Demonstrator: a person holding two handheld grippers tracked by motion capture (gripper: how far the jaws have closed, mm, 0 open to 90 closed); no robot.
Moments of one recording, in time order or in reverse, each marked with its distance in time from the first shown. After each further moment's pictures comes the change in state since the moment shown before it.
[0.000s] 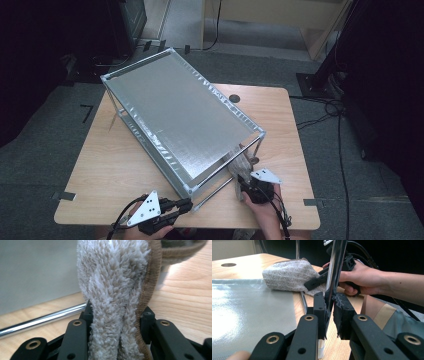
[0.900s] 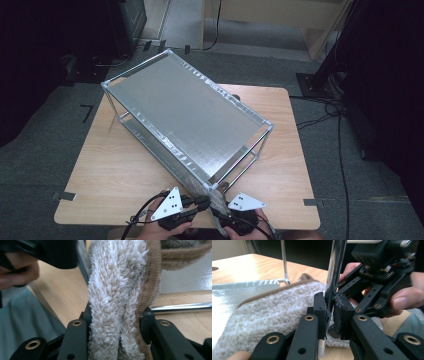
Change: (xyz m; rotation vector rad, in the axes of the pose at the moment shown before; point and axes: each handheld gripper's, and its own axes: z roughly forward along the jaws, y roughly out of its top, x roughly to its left) left arm -0.011 0.015 0.047 0.026 -0.030 0.024; right arm 0.071 -0.018 -0.050 0.034 0.402 -0.178
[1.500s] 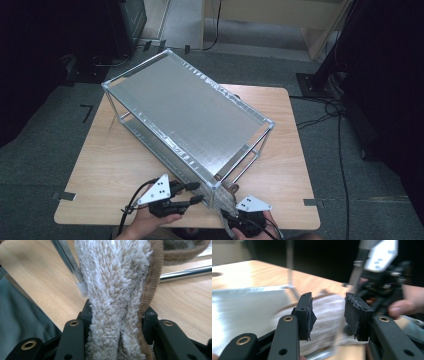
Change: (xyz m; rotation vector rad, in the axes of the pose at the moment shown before) left arm 0.049 0.002 -0.023 -0.062 -0.020 -0.052; right arm -0.012 -0.017 -0.008 0.079 -0.119 0.044
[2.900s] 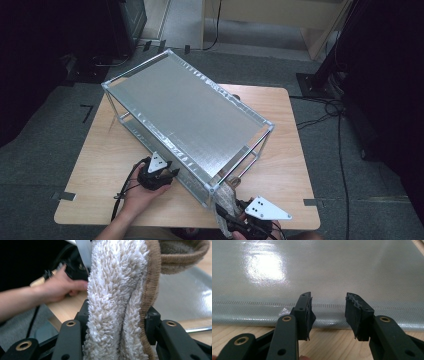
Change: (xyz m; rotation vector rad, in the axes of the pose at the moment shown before) left arm 0.072 -0.025 0.009 0.404 0.459 -0.085; right arm 0.029 0.038 -0.054 -0.290 0.107 0.024
